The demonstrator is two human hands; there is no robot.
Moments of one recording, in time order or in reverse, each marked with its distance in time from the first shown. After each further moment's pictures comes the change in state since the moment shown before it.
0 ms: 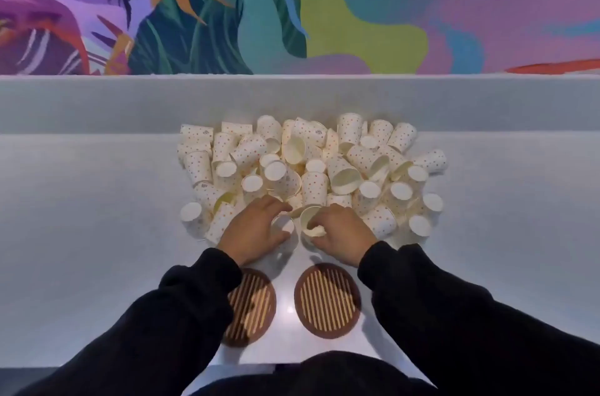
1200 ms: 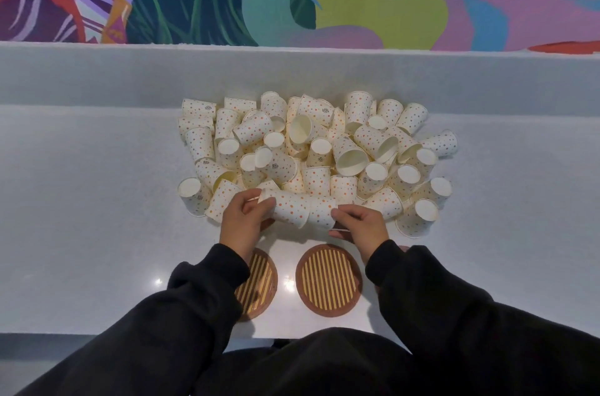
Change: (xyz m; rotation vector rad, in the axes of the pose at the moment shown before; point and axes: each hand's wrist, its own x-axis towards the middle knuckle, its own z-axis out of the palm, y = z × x) left_hand -0.035 0.030 0.005 -1.313 0.388 -0.758; right_hand -0.033 0.006 0.026 1.472 0.218 0.660
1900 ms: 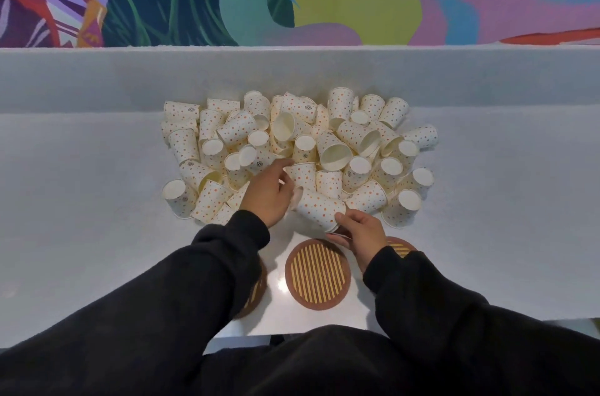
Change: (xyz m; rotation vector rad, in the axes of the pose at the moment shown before) left_hand 0.039 0.010 0.055 0.881 -0.234 0.573; right_hand -0.010 0.017 -0.021 0.155 0.085 0.113
